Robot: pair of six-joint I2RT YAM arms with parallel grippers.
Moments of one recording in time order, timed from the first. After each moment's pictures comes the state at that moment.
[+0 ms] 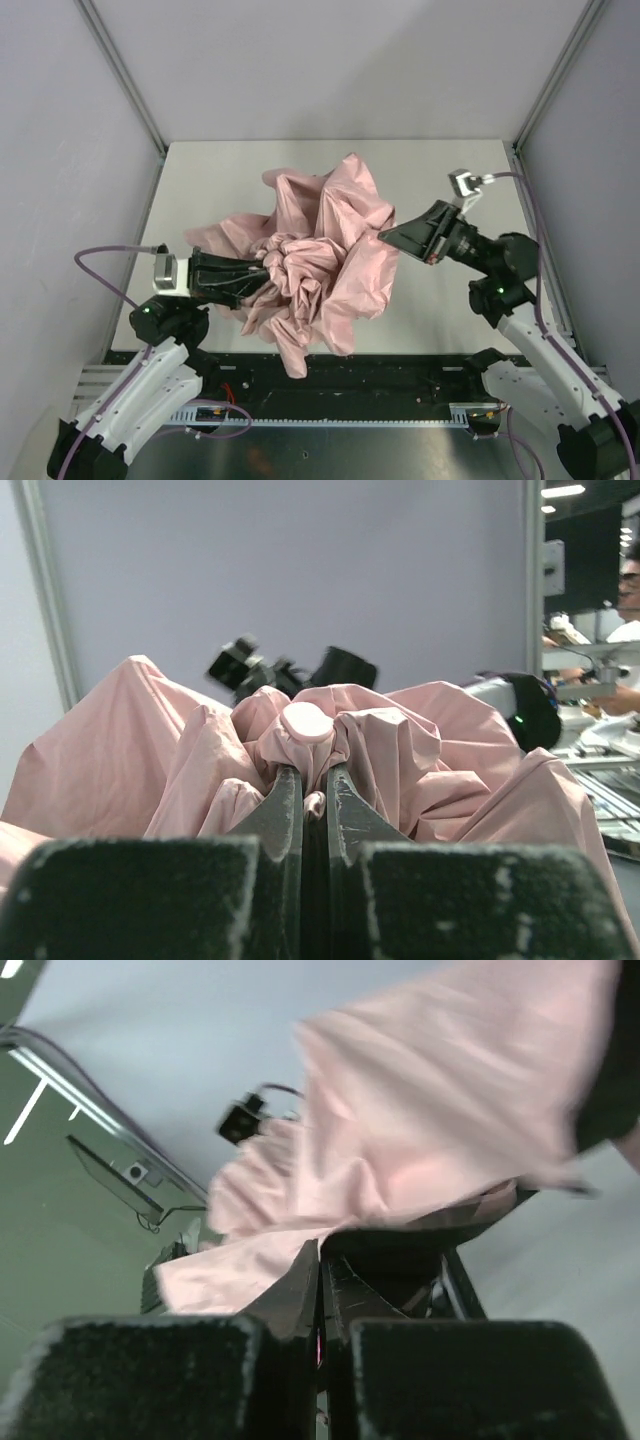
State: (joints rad) left arm -0.44 0.64 0.42 1.27 0.81 -0.78; right arm 0.42 0.85 0.68 0.66 -0.81 1.25
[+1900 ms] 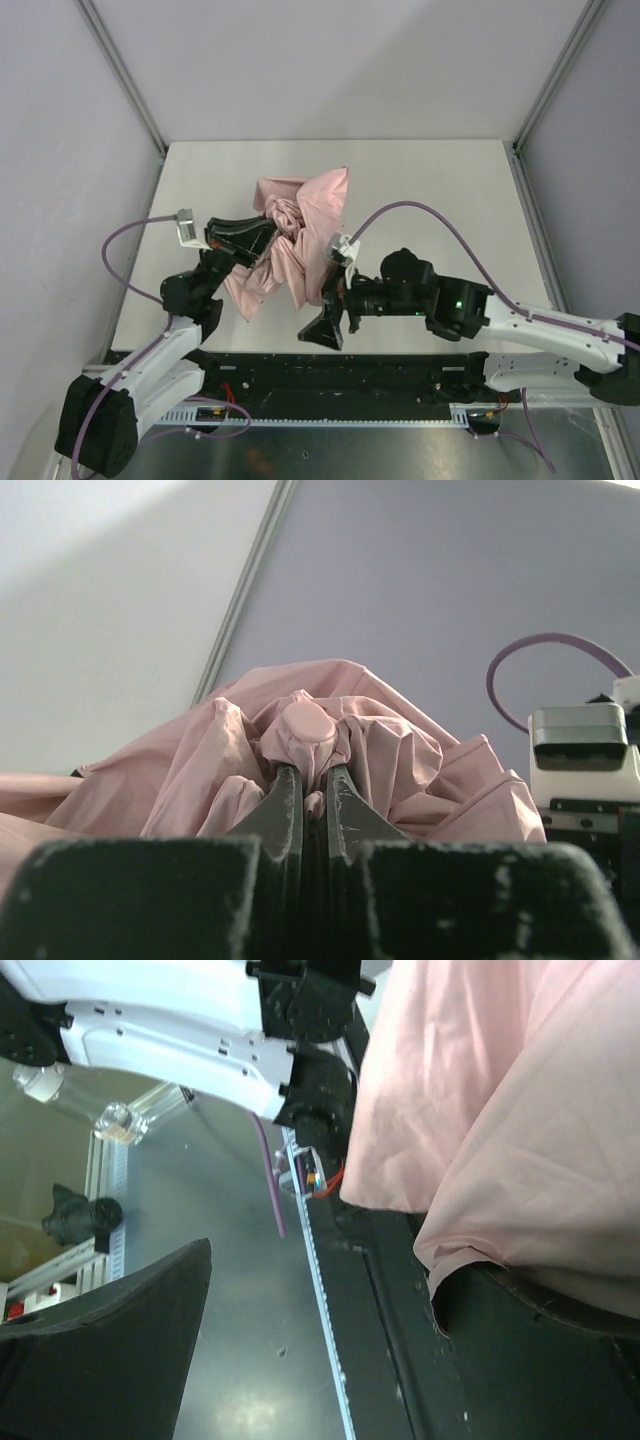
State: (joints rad) left arm -0.37 0.87 0.32 1.25 0.39 -0.86; right arm 1.25 1.08 1.03 -0.17 -0.22 0.44
